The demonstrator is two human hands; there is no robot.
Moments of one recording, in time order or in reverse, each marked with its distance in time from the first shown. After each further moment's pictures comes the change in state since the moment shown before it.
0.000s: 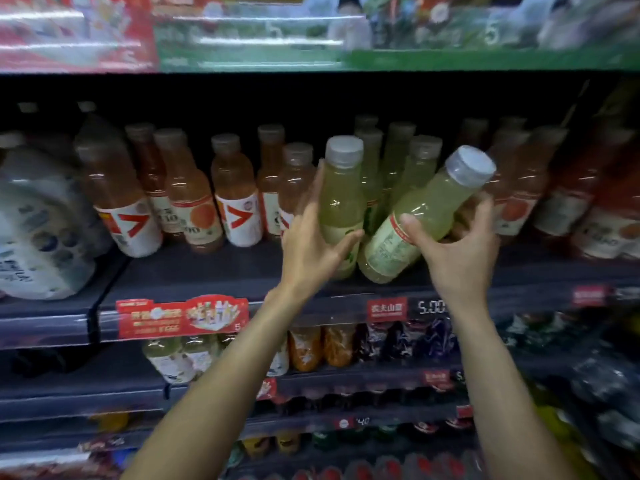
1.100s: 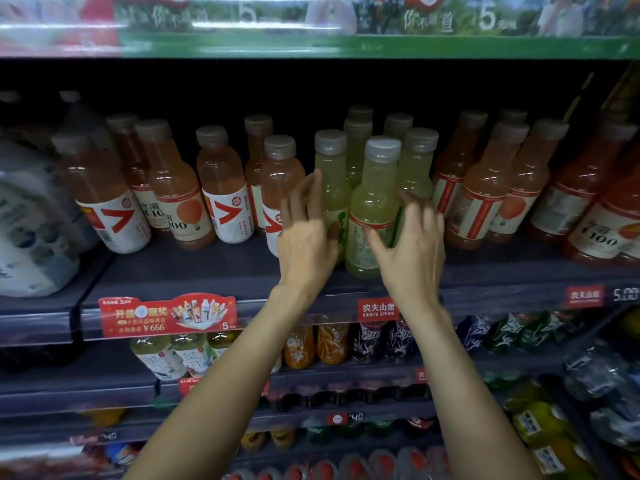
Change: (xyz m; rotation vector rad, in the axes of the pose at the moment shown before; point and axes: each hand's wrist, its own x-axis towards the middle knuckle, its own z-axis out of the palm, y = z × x) left_hand 0.004 -0.015 0.031 0.467 0.042 0.024; right_hand -0.002 0.019 0.033 -0.616 -0.071 -0.198
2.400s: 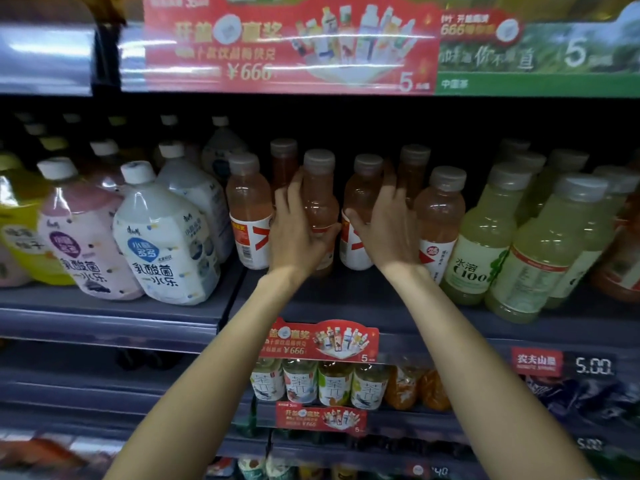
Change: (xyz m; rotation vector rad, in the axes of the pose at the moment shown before) left_hand 0.037 -0.186 -0.108 -0.096 0.046 -0.157; right_hand 0.031 -0.178 0.133 -0.044 -0.266 -0.125
